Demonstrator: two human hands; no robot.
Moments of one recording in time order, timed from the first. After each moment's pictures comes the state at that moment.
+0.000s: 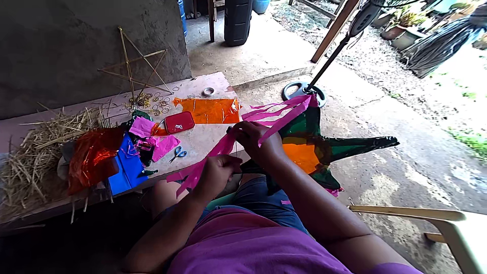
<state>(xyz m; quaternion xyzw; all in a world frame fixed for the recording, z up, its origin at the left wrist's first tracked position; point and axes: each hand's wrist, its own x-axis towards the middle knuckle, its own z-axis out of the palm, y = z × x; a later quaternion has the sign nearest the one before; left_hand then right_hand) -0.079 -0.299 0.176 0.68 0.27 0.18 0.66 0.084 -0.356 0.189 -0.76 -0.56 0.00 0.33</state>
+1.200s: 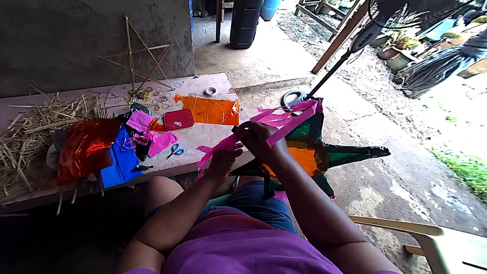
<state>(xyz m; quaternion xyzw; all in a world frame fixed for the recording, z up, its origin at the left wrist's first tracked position) -0.030 -0.277 0.121 0.52 0.30 0.23 0.76 0.100 -0.351 0.189 -0.75 -0.56 0.03 0.33</state>
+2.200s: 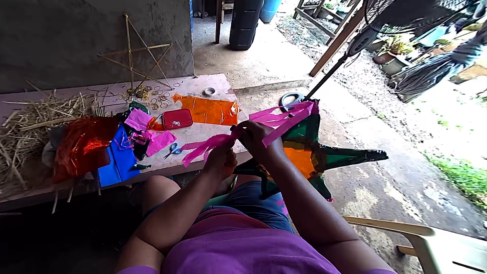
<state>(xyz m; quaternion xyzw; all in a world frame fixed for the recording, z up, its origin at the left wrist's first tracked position) -0.023 -0.276 0.142 0.22 0.33 0.22 0.89 0.094 -0.348 0.188 -0.77 -0.55 0.02 0.32</state>
